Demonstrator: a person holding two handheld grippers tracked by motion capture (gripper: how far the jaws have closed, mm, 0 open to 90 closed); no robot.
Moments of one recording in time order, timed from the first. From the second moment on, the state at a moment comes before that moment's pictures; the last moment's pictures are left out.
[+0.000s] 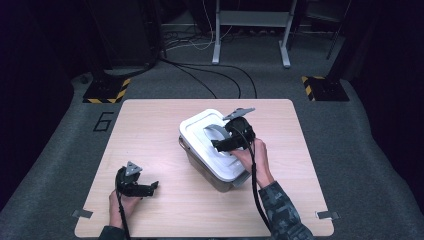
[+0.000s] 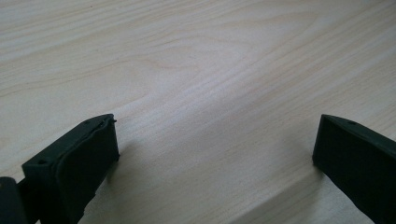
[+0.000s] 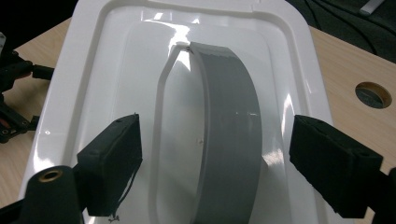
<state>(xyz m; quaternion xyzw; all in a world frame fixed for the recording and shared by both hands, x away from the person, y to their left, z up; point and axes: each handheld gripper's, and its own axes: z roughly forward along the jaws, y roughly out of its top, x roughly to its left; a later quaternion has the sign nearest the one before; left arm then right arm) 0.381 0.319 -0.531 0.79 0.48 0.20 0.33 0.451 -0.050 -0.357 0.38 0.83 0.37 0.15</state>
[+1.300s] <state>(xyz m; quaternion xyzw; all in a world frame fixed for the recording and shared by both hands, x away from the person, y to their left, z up) 0.381 0.318 -0.531 0.79 0.48 0.20 0.33 0.448 -0.112 -0.342 0.41 0.80 0.42 0.14</state>
